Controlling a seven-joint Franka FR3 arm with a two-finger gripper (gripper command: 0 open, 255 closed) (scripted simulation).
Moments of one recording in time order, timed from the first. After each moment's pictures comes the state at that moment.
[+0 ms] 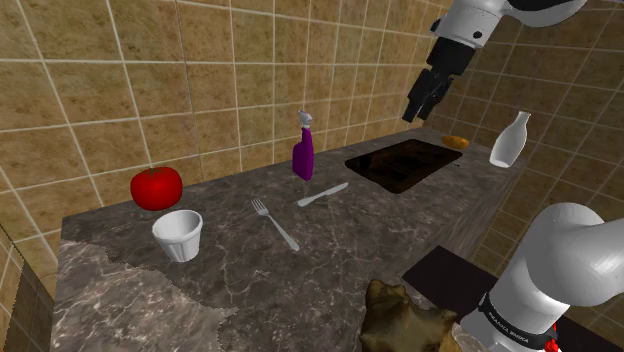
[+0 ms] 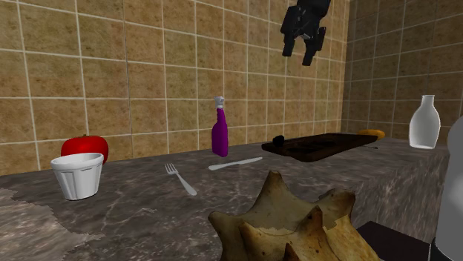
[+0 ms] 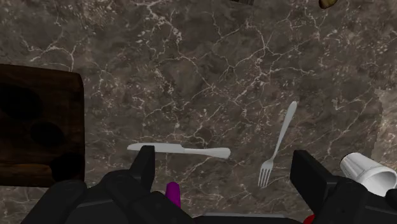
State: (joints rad) arm 0.02 -0.82 -0.01 -2.29 0.12 1.67 -0.03
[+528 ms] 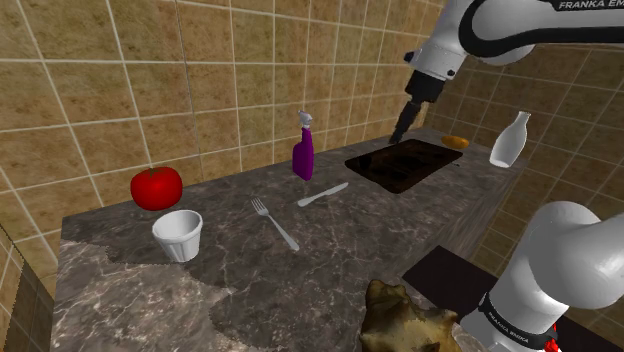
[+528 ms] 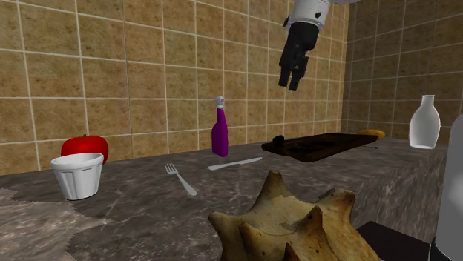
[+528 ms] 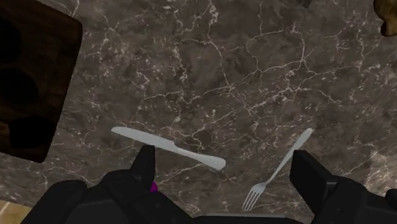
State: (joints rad) arm 0.10 -0.74 -0.12 -2.41 0.07 1.87 -0.34
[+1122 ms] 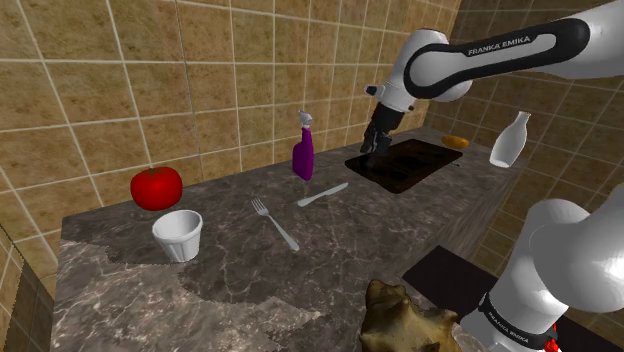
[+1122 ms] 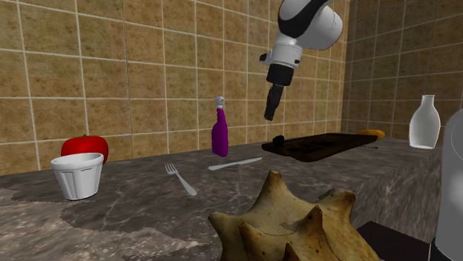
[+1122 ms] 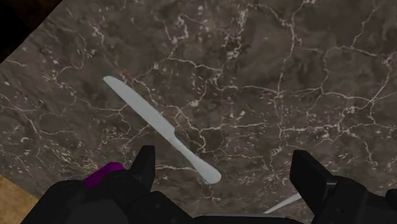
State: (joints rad) arm 0.24 -0.47 -0.28 -2.43 0.05 2.15 -0.83
